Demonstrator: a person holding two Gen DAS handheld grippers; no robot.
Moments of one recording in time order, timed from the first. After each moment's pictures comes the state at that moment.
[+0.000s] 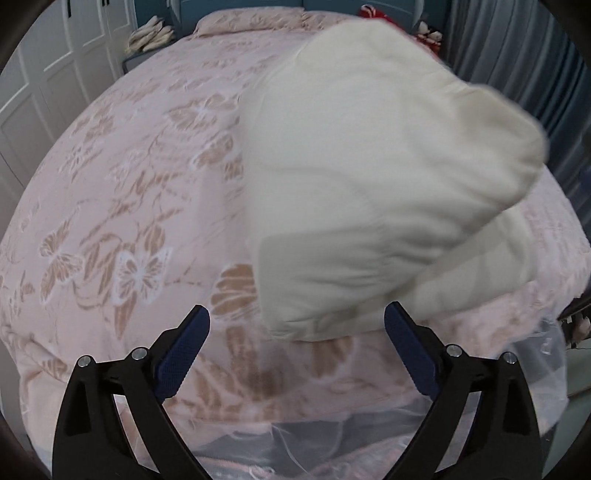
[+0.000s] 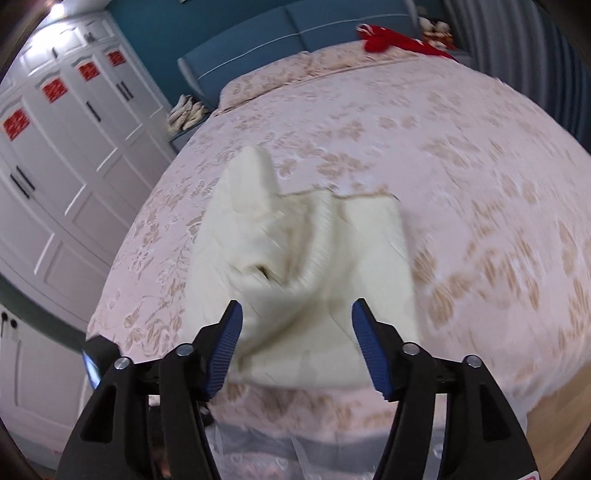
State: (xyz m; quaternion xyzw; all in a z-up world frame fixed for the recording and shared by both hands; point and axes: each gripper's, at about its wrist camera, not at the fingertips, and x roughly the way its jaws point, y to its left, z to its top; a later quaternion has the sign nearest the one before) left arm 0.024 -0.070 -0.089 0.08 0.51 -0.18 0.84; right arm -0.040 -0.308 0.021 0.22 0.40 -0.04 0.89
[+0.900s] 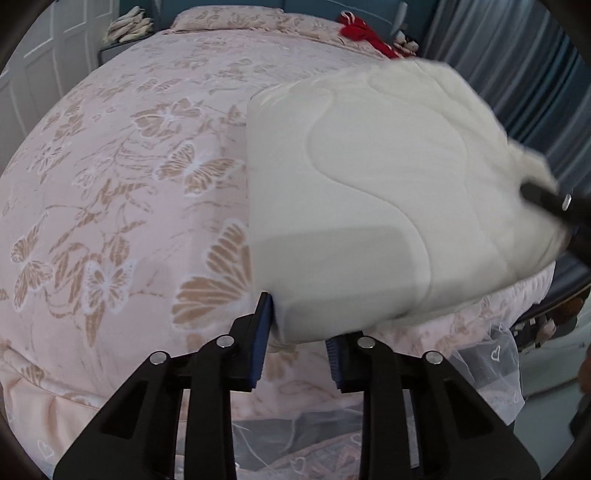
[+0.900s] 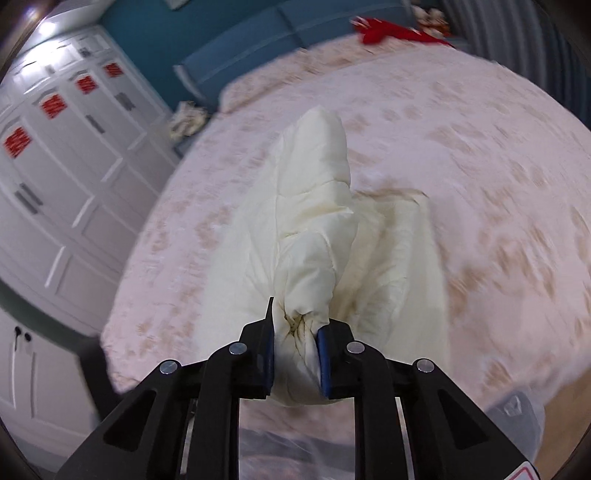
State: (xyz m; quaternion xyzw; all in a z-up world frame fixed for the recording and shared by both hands) left arm 0.021 -0.078 -0.060 0.03 0.51 -0.26 0.82; right arm -0.052 -0.326 0.001 0.27 0.41 -0.04 0.87
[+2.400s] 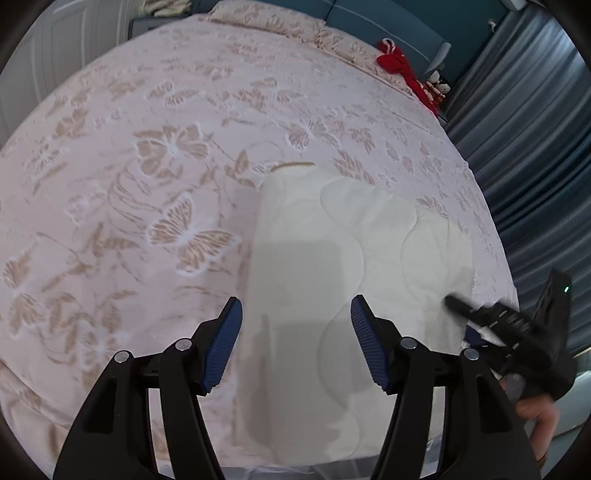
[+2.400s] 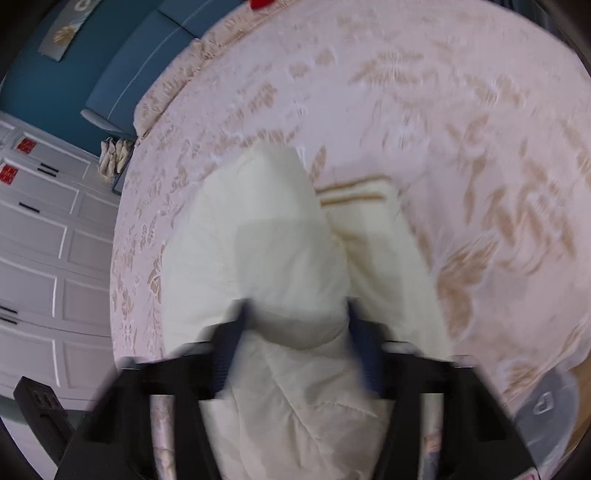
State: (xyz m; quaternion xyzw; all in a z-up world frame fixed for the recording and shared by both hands) left arm 0.124 -0.101 -0.004 -0.09 0.53 -0.22 0.81; right arm 0.035 -0.393 -0.045 0.42 0.45 -0.12 0.78
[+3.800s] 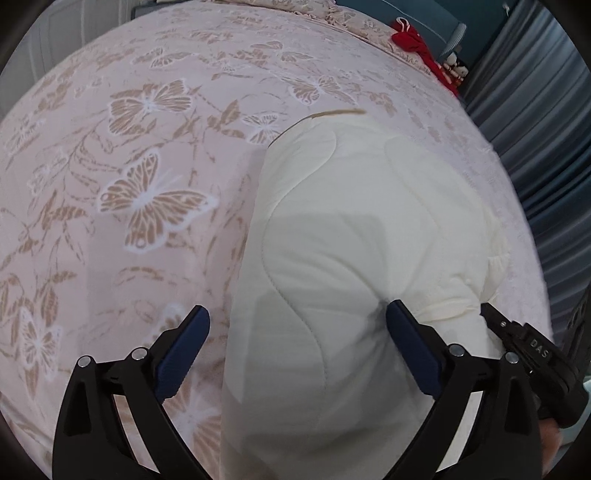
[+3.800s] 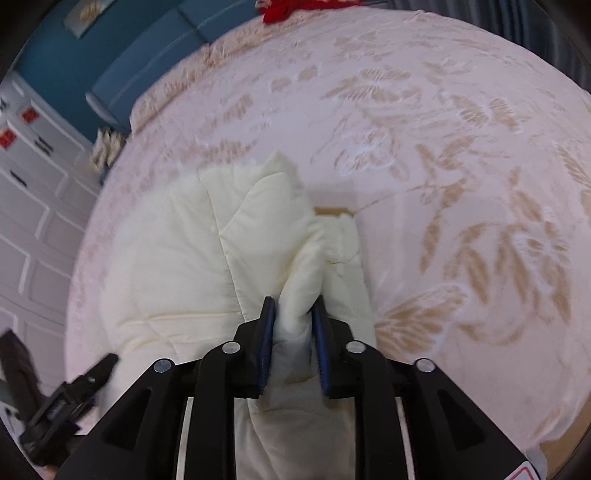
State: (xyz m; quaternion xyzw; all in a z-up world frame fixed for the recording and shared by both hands) left arm 0.129 -0.139 -0.087 -0.07 0.55 -0.20 0.81; right arm 0.013 -0.428 -0.093 0.34 0.41 -0.15 0.83
